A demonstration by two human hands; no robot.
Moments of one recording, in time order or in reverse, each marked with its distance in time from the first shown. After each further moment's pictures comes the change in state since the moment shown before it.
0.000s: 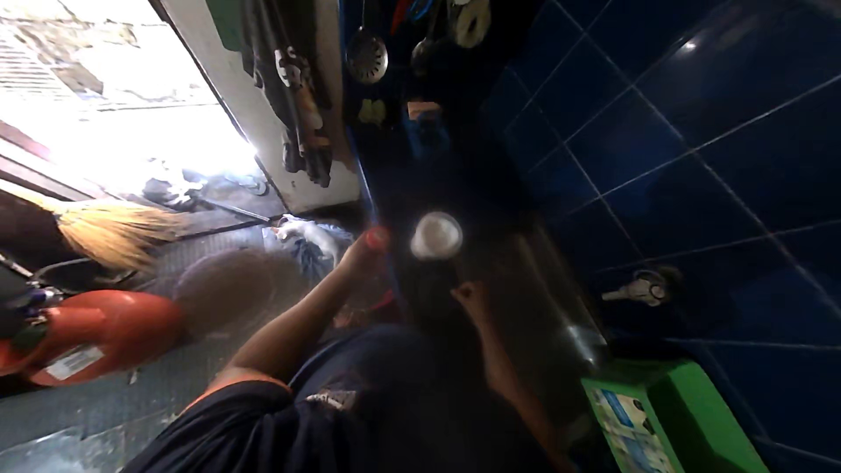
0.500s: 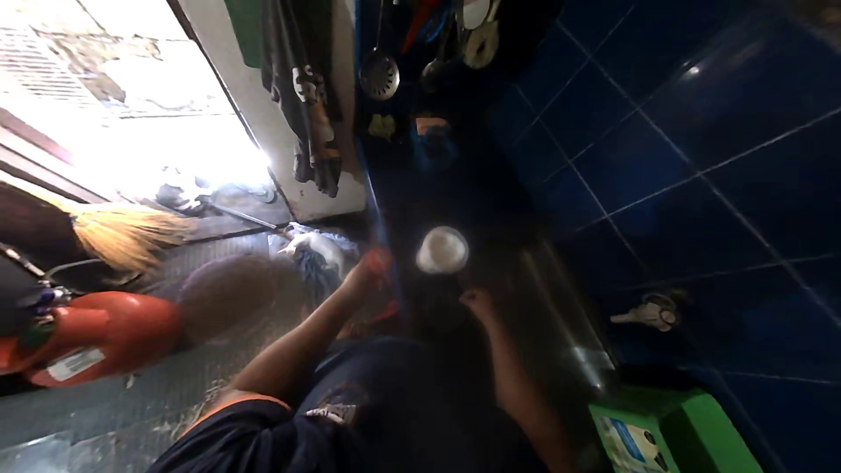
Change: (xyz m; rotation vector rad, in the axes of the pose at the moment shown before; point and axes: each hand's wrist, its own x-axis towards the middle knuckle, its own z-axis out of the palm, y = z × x) left_hand -0.009 -0.020 -0.024 0.002 -0.022 0.004; right_hand 0.026 -0.030 -0.024 -0.096 -0.174 0.092
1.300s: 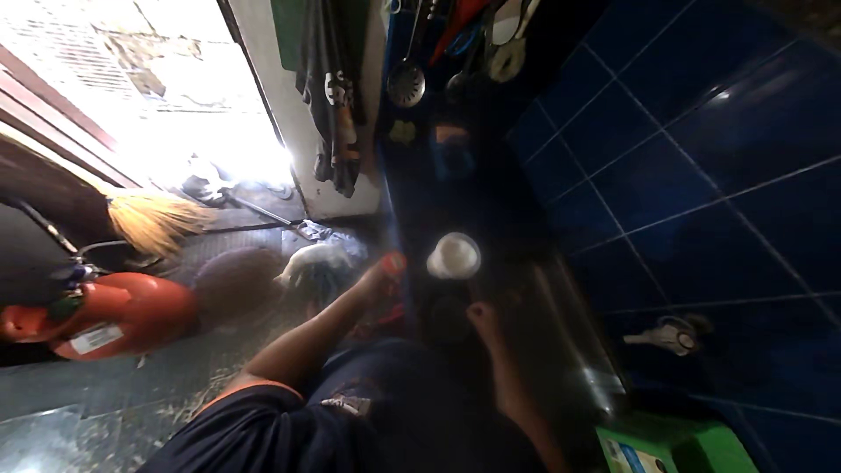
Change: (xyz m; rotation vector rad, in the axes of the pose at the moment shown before) left_hand -0.007 -0.001 0.007 -0.006 -0.103 -0.041; right_hand -0.012 0.015 0.025 0.008 0.136 -0.145
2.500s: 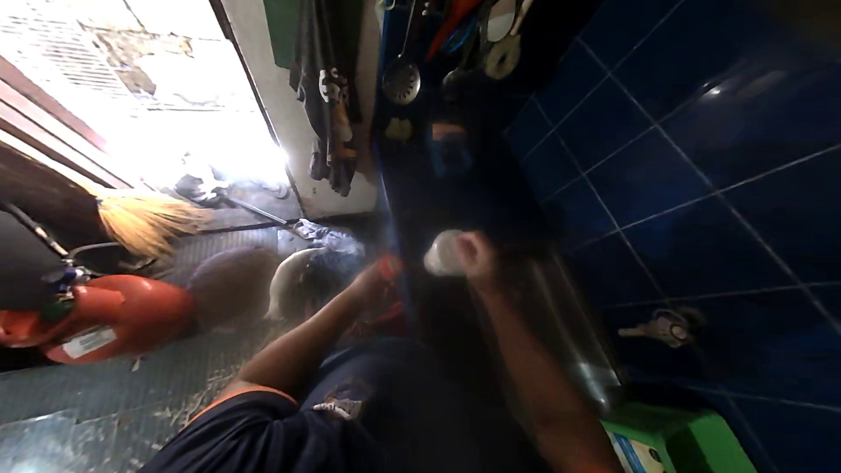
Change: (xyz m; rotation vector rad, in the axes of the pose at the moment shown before) left_hand -0.009 -0.002 -0.002 0.057 0.025 -0.011; right_hand 0.010 -0.138 -0.064 0.216 0.365 -0.703
